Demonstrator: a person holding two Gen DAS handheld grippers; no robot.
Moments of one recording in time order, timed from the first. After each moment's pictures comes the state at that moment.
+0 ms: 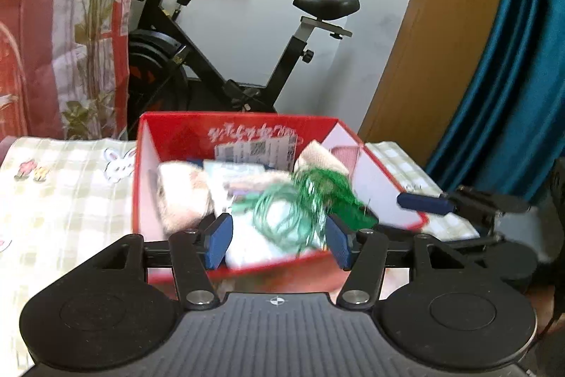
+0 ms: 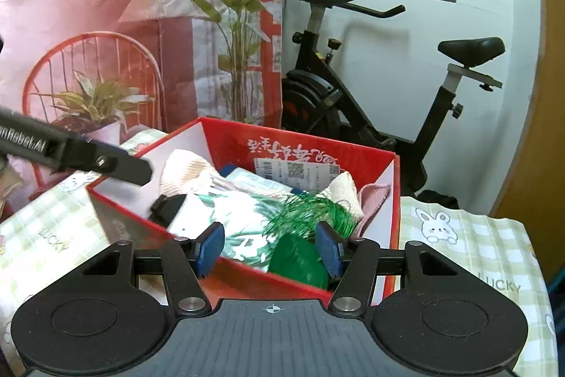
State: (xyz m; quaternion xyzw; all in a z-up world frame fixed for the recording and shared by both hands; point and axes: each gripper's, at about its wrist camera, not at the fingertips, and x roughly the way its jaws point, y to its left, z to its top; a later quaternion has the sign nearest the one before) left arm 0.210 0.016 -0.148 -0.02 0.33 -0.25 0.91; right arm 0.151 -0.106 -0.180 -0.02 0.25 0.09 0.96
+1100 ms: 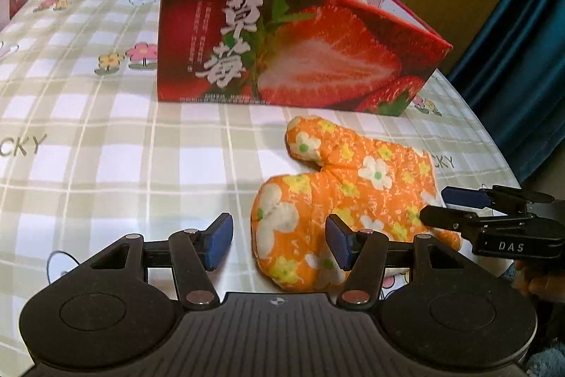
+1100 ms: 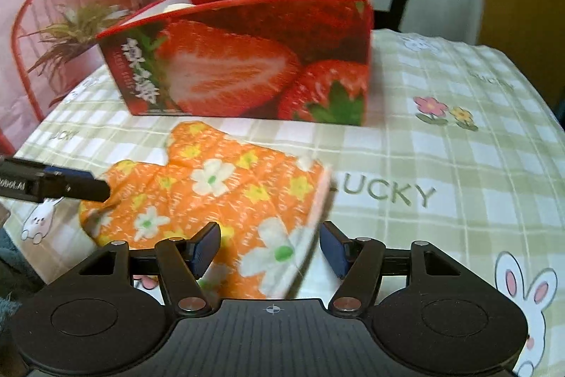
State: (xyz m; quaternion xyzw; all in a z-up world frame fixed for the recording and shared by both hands) left arm 0.126 0.042 -0.267 -0.05 0.46 -0.23 0.86; right arm 0.037 -0.109 -0.283 0.07 0.40 0.04 0.91
